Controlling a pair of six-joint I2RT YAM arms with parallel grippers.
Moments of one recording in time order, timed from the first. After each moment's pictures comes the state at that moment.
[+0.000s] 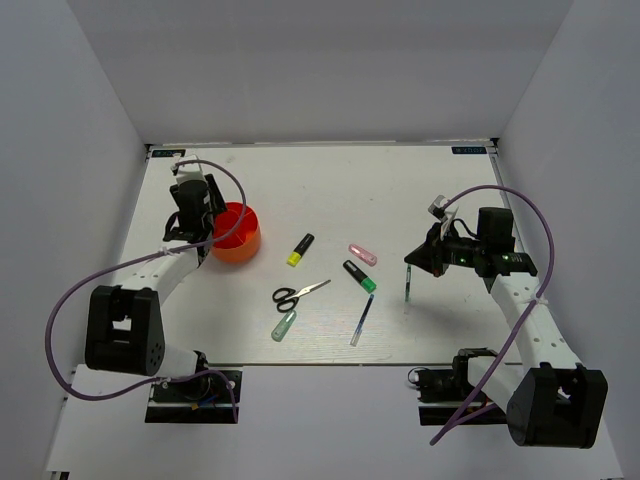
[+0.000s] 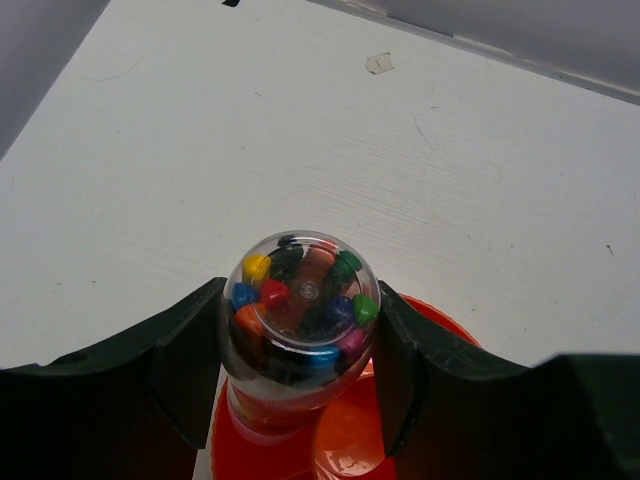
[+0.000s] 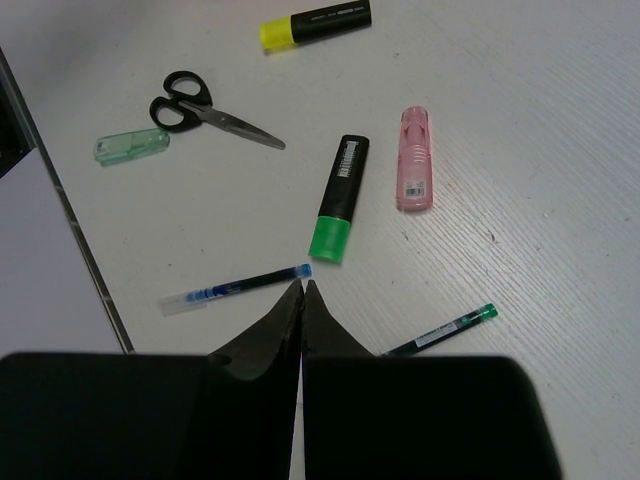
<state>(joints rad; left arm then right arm) -0.12 1.41 0.82 0.24 -0.35 -0.22 0.02 1.02 0.74 -0.48 -0.97 -0.37</state>
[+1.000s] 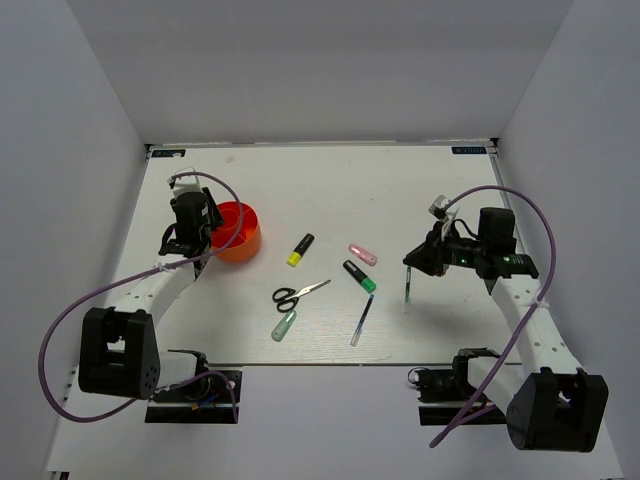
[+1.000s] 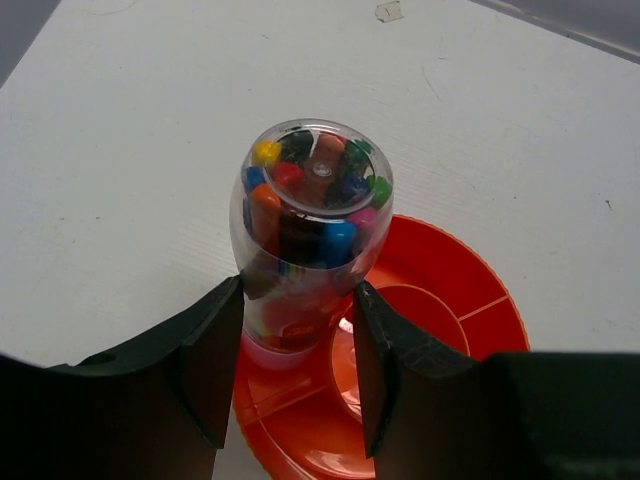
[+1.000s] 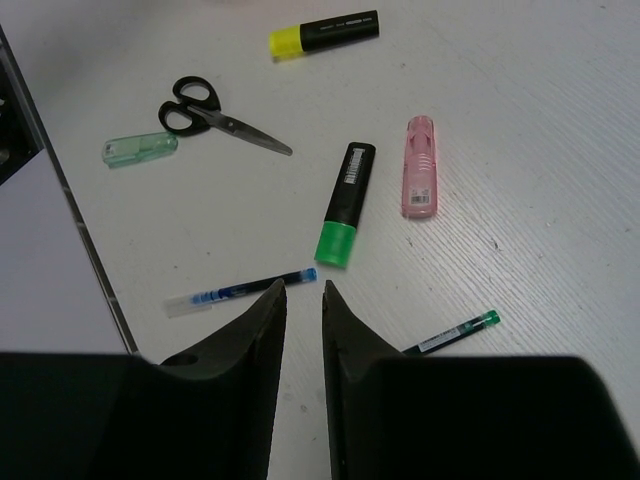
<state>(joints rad) -0.13 1.28 0.72 0.16 -0.35 -0.28 0.02 1.00 0.74 -0.48 -0.98 -0.37</state>
